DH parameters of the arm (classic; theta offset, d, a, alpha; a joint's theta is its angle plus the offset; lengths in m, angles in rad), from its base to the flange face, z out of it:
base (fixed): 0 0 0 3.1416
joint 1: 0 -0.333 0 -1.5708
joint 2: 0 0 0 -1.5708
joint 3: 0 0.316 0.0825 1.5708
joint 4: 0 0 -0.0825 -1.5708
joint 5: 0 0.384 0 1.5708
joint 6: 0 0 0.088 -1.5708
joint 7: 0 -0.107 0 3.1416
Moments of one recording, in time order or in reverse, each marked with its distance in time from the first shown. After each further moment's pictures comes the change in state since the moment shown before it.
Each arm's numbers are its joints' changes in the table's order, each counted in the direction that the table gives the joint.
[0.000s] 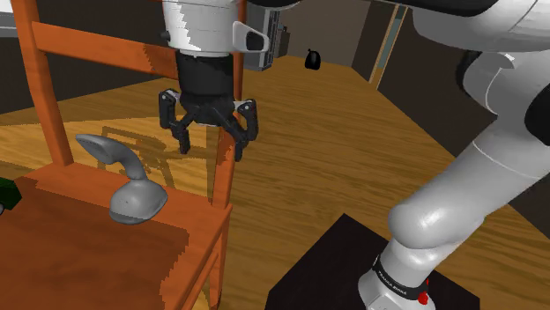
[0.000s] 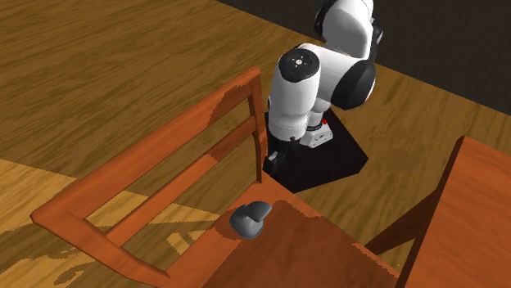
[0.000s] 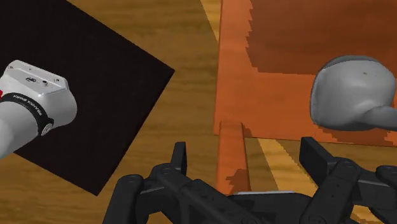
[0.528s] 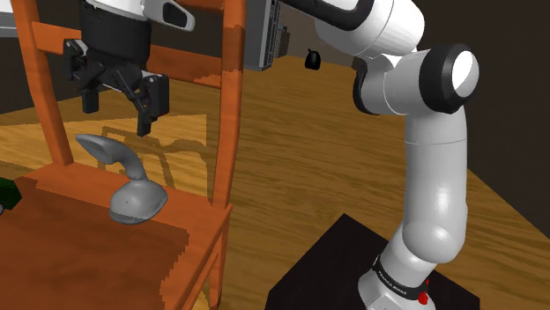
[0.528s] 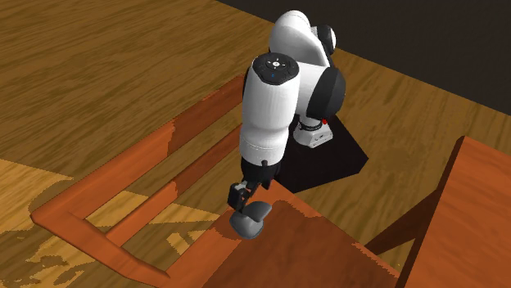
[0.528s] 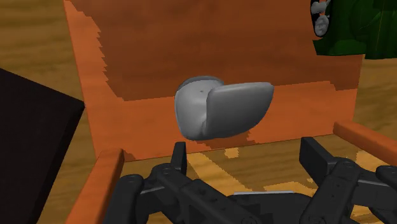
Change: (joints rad) arm -0.444 -0.620 -0.037 0.436 -0.599 0.091 -0.402
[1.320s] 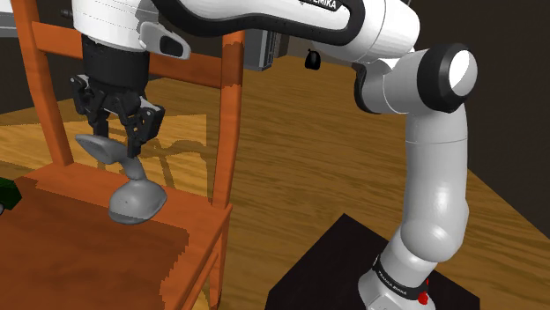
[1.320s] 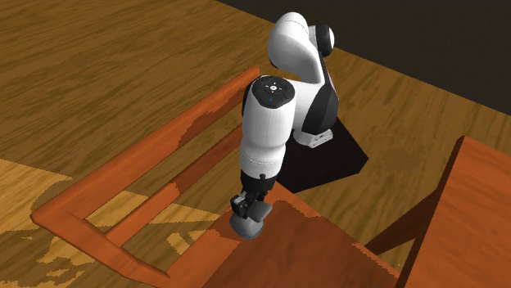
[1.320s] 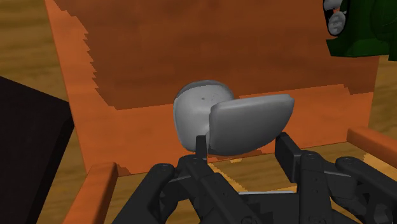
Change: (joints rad) arm 0.043 0.004 0.004 -0.116 0.003 0.101 -0.025
